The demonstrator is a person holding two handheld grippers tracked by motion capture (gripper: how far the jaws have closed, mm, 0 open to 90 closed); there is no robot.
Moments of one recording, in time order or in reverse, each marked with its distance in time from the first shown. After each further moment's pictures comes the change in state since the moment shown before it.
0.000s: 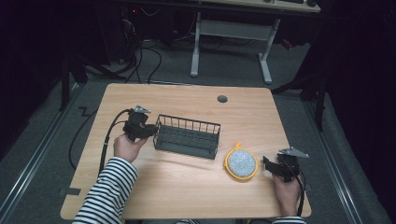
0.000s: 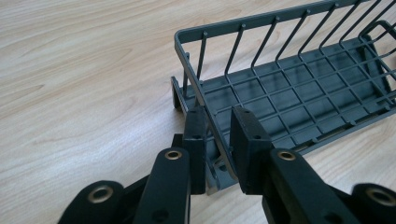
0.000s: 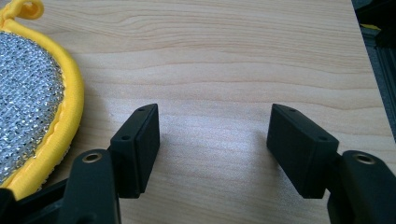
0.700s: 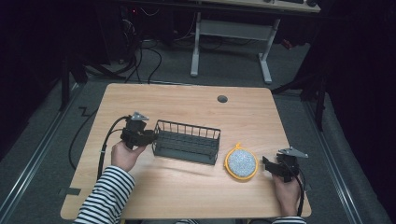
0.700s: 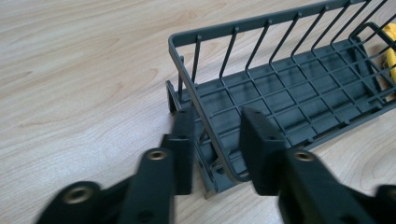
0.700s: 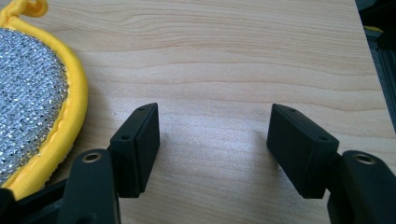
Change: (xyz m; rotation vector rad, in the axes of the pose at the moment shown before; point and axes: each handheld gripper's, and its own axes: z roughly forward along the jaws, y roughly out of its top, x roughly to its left) left arm -0.012 -0.015 -0.012 -0.023 -0.016 0.004; right arm 0.001 0.000 0.000 0.000 0.007 -0.013
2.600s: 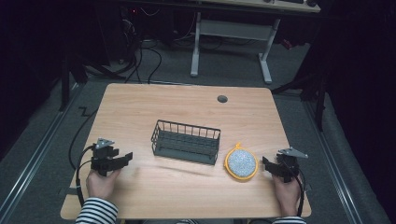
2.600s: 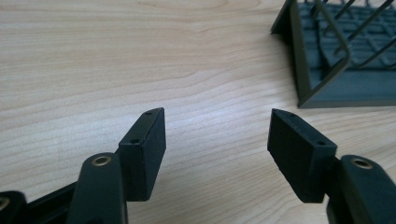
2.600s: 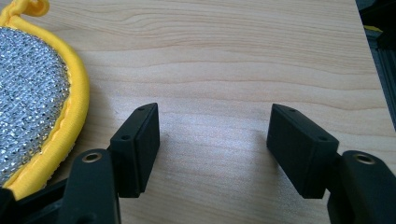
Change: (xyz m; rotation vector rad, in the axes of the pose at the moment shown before) left arm 0.039 -0.112 -0.027 -0.075 0.173 -0.243; right arm 0.001 -0.001 -0.001 0.000 0.000 0.004
